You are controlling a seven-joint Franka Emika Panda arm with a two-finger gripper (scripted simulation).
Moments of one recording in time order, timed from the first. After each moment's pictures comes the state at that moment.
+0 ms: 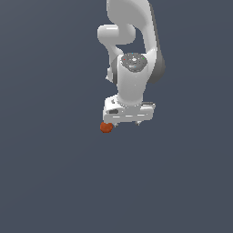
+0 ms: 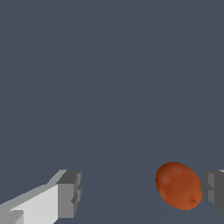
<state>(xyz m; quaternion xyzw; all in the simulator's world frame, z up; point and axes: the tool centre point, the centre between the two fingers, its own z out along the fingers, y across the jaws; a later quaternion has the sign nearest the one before) 0.000 0.046 0.171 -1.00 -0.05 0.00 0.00</state>
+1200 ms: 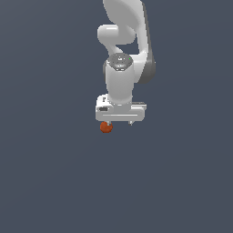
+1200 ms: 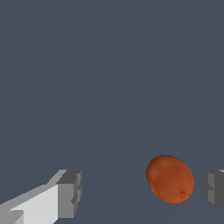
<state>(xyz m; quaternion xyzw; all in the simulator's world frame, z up) -0.009 0.015 0.165 -1.00 0.01 -0.01 0.01</state>
